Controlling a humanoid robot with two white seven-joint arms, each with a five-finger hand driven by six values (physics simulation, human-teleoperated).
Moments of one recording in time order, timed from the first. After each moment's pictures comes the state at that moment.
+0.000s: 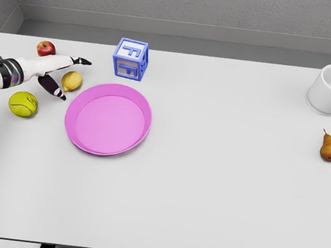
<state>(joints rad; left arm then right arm) -0.71 0.45 -0.29 -0.86 -0.59 -0.40 -0.60 0.03 0.00 -0.05 0.06 0.15 -0.27 -0.03</state>
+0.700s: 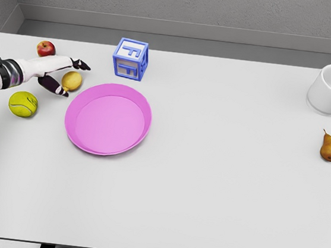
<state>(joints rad) -0.71 0.46 -0.30 -0.86 -0.57 -0.40 -0.60 0.03 0.00 -0.05 0.06 0.15 -0.27 -0.03</state>
